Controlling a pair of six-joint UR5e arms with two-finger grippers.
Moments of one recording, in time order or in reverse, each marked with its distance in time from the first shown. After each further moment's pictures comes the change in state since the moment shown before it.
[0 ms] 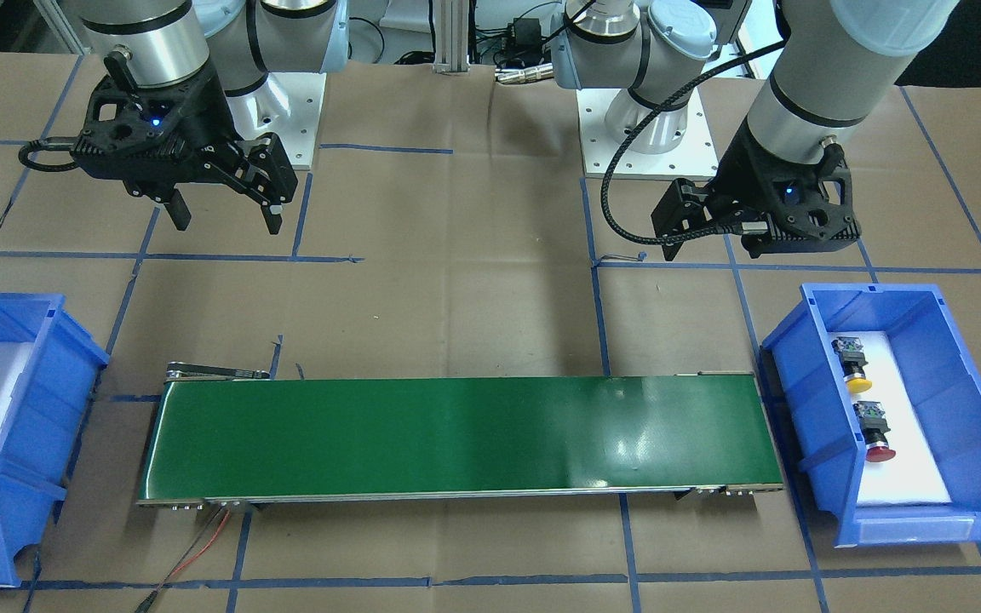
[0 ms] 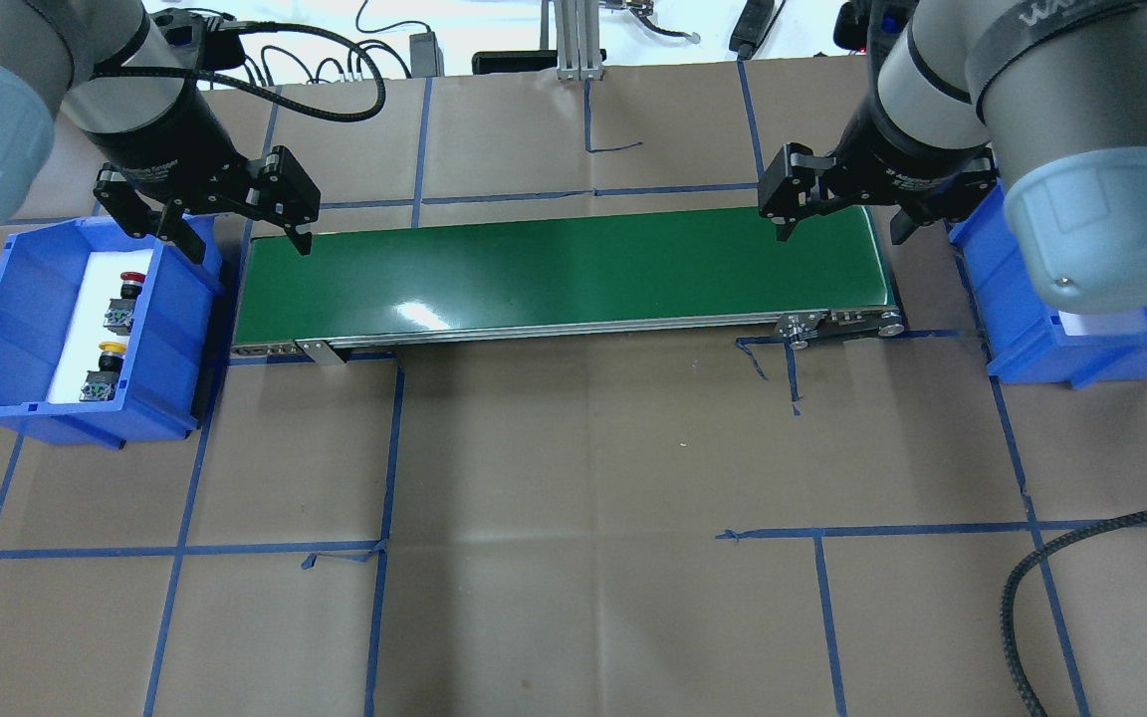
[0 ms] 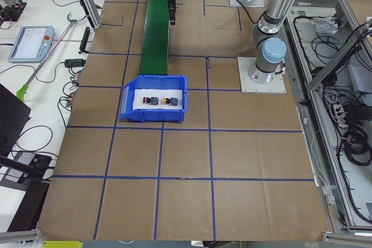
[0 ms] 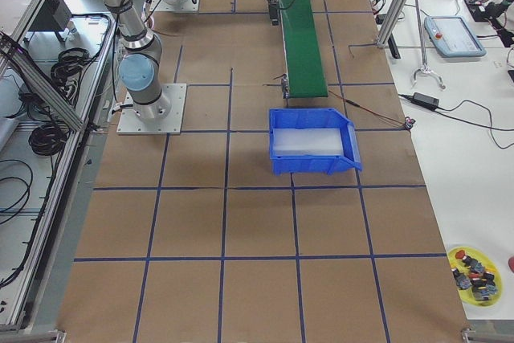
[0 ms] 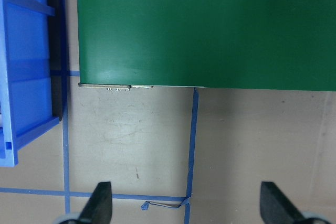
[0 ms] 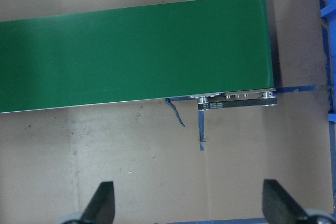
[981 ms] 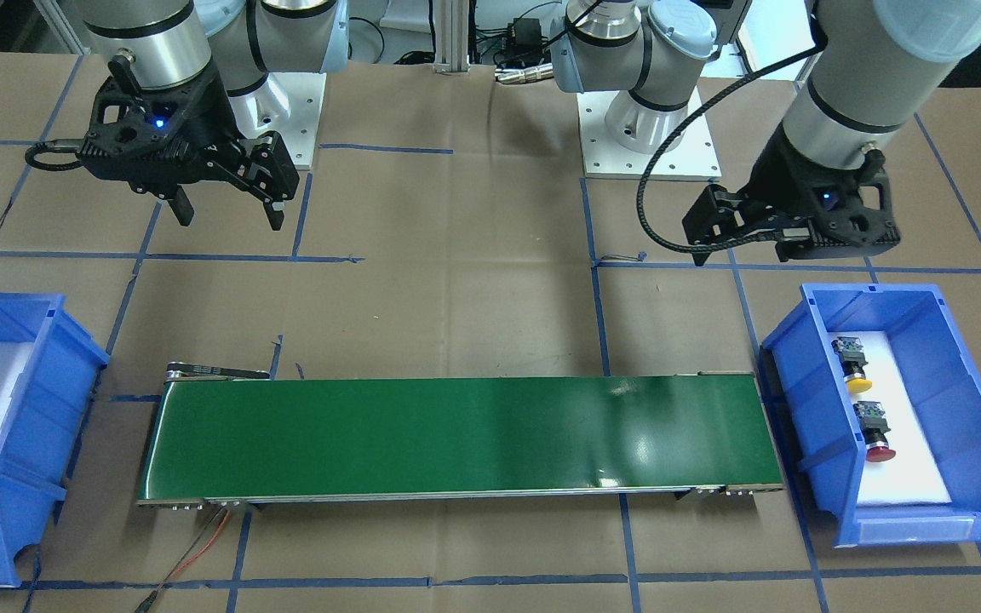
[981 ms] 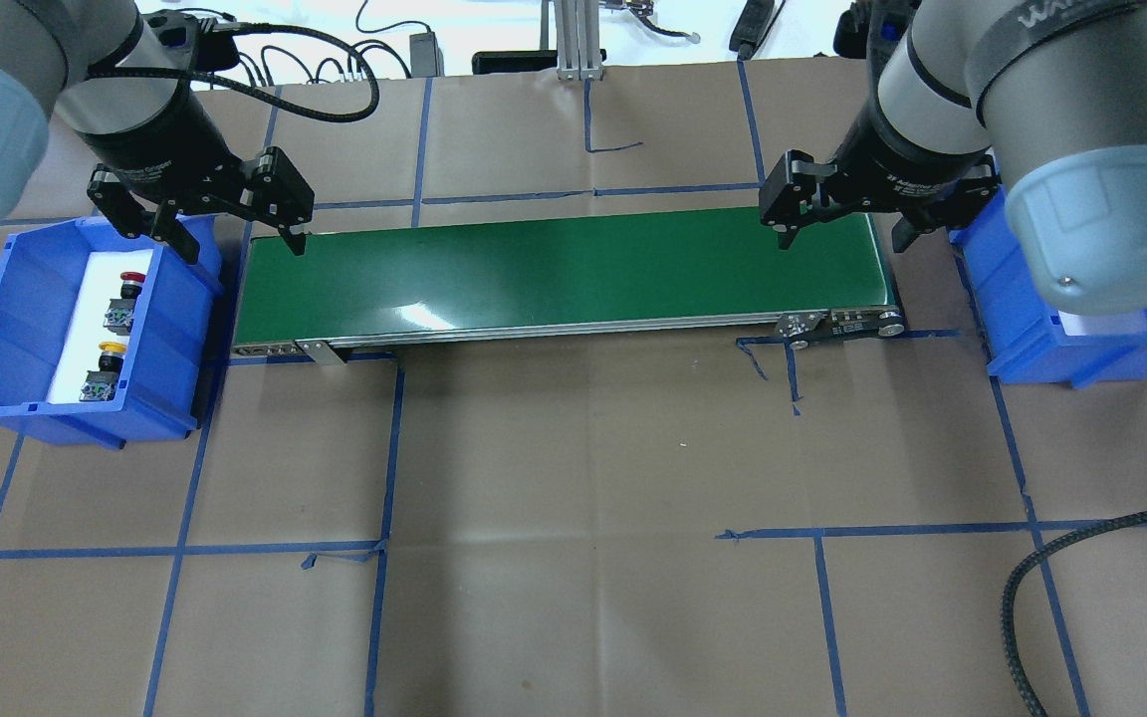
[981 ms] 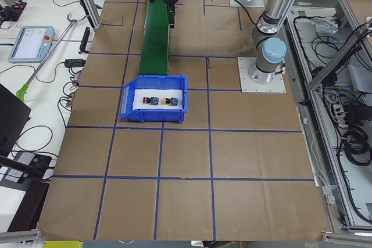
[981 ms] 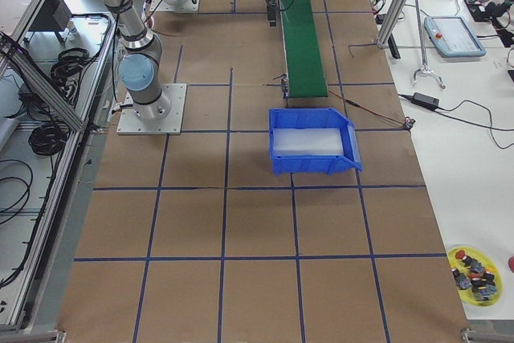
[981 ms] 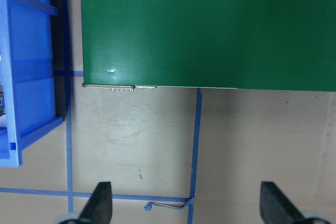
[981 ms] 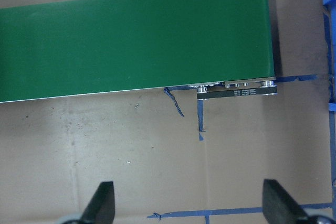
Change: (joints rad) left arm 0.088 0.003 -0.001 0.006 0.005 0.062; right arm 0.000 -0.001 0.000 0.034 0.000 0.000
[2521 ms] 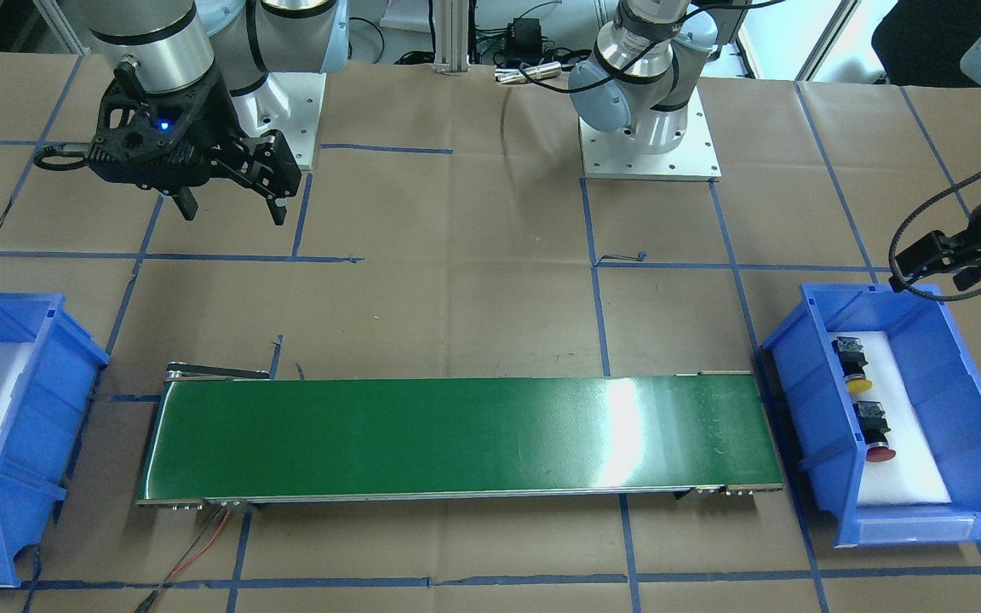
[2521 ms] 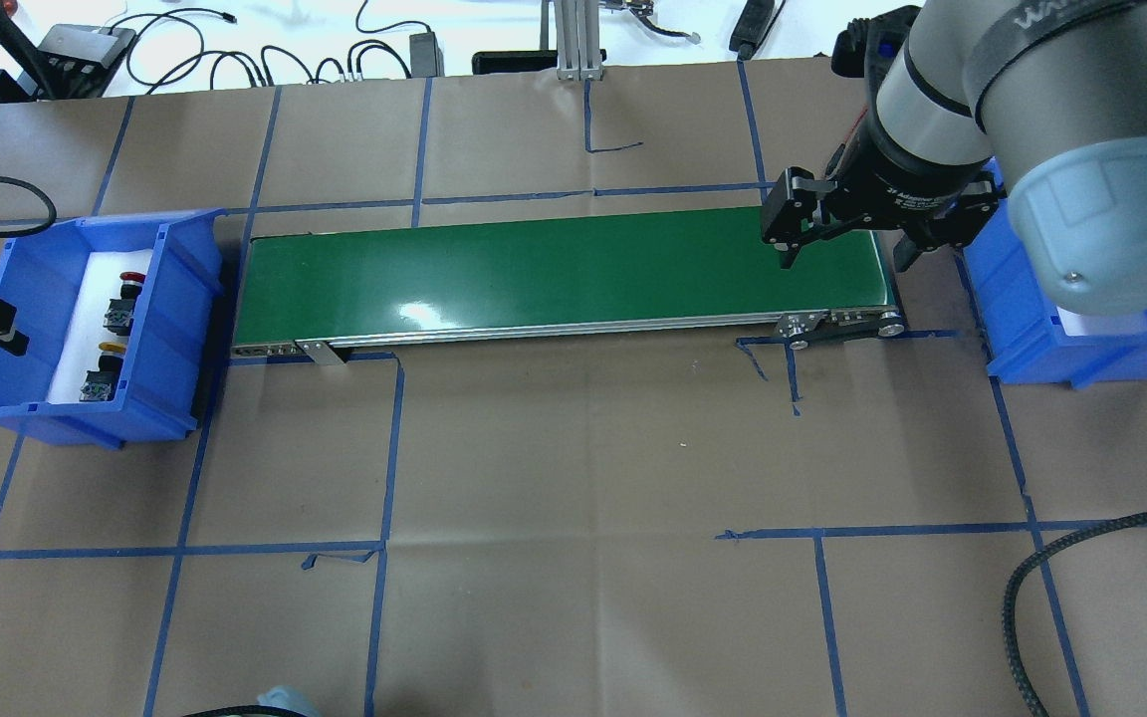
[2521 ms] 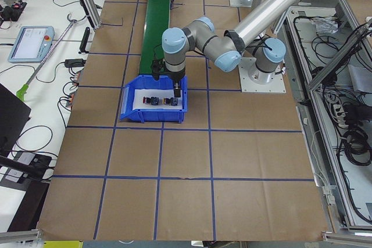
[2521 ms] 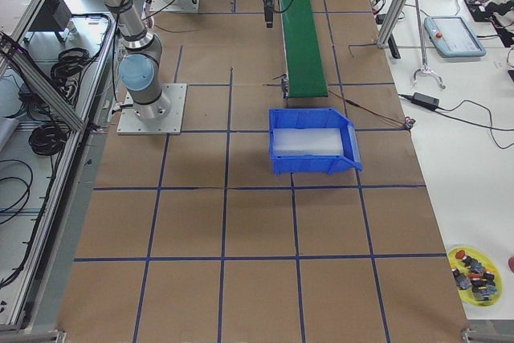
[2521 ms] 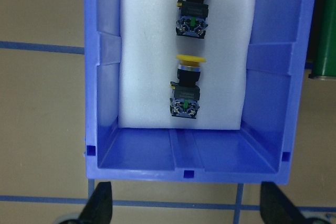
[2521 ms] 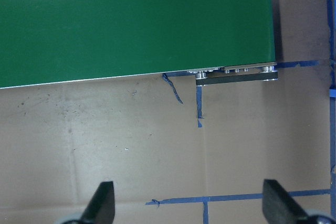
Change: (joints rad) left arm 0.548 -0.099 -0.208 0.293 -0.017 0.568; right arm 0.000 0.001 -0.001 0.044 0.000 0.000
